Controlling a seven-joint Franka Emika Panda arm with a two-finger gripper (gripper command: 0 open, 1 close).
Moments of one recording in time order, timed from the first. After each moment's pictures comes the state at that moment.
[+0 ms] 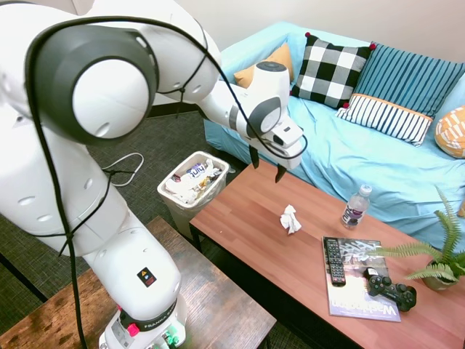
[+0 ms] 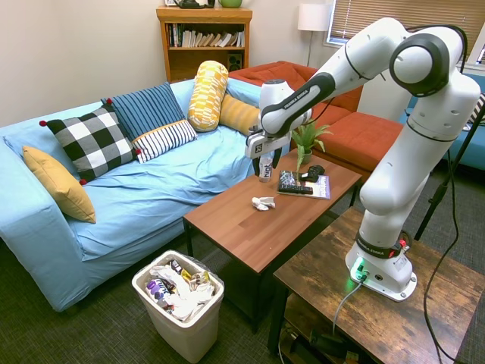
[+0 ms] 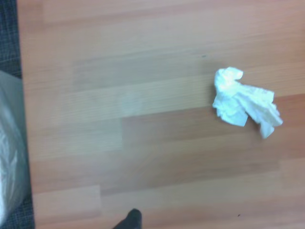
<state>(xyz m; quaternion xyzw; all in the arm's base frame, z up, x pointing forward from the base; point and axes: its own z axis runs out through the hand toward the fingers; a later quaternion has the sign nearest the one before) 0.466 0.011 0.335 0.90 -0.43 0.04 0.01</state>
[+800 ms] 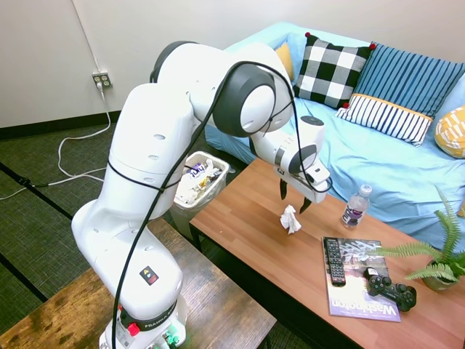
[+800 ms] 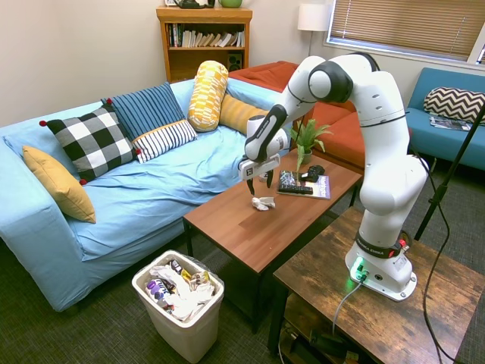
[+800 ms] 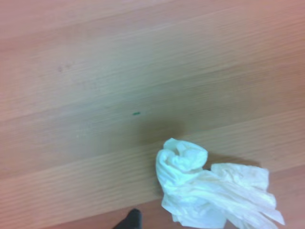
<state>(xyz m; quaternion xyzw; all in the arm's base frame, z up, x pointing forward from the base) 0.567 -0.044 0.161 0.88 -0.47 -0.02 0.03</state>
